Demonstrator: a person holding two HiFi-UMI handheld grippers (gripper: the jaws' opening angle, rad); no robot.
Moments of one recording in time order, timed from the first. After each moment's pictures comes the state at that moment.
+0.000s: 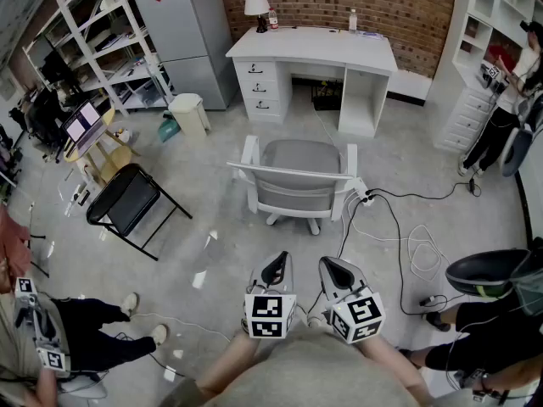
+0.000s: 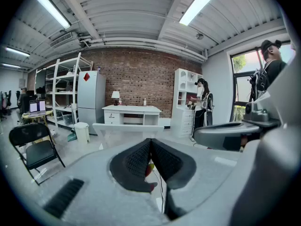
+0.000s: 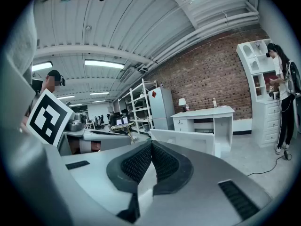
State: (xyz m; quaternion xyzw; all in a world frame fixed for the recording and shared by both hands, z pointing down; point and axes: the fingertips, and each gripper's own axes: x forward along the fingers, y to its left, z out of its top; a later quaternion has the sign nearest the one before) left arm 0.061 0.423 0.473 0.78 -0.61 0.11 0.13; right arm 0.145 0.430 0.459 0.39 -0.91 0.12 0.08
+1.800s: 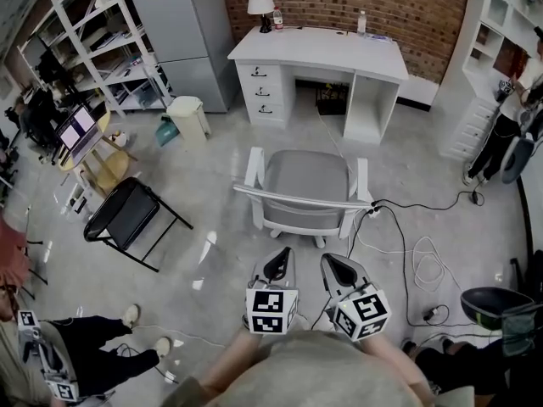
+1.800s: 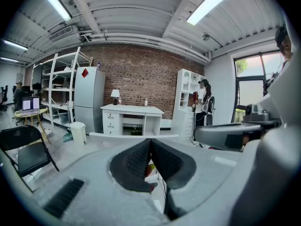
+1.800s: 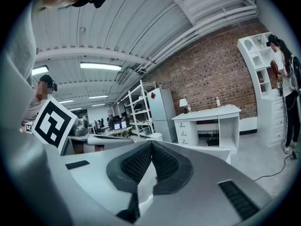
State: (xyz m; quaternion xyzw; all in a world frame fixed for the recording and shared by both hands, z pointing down) left arm 0.005 0.313 0.467 0.78 -0.60 0.10 0.15; right arm 0.086 0.324 0.446 0.39 -0.91 0.13 0.06
